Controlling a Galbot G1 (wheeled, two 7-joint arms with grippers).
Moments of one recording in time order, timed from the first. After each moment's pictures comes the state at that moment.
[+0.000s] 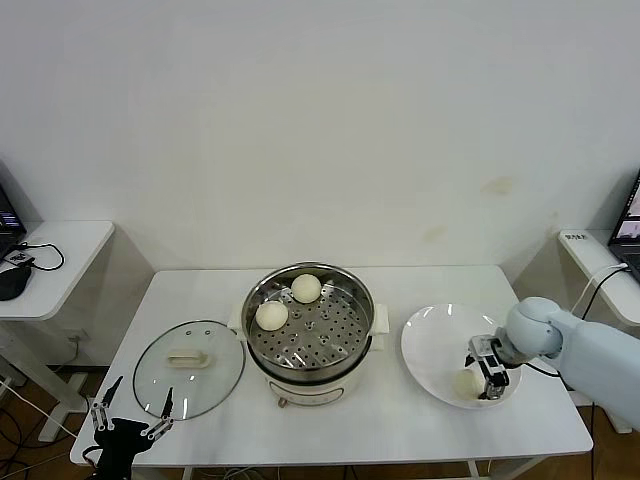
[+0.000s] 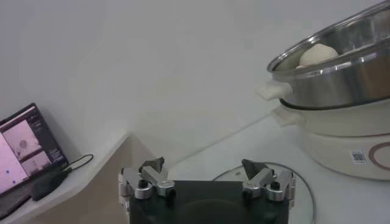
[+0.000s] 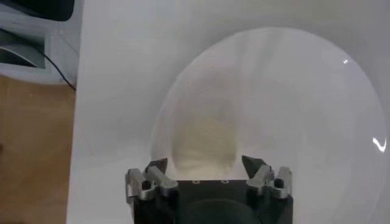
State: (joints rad) left arm 1.84 -1.32 -0.79 -2.13 0.15 -0.02 -0.01; right arm -0.17 0.52 -0.78 1.49 -0.16 -0.30 -1.06
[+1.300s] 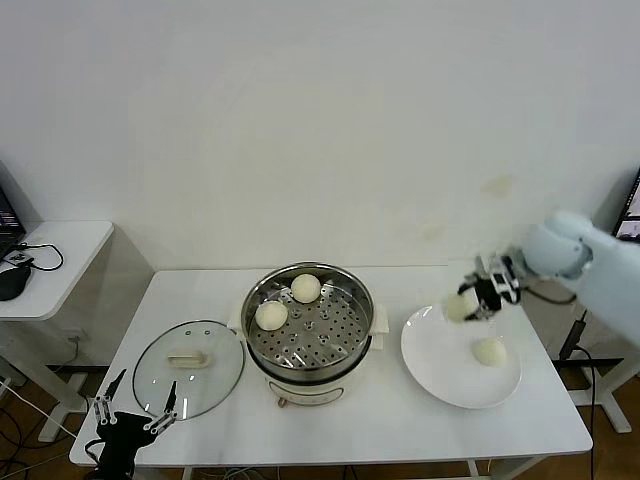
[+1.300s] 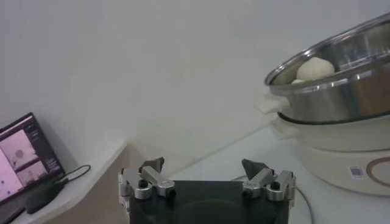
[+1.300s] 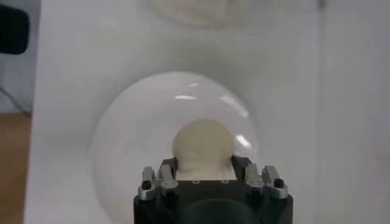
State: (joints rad) left arm 1.84 -1.31 -0.78 -2.15 0.14 -0.03 -0.01; right arm 0.37 0.55 -0.92 1.56 0.07 -0.33 -1.11
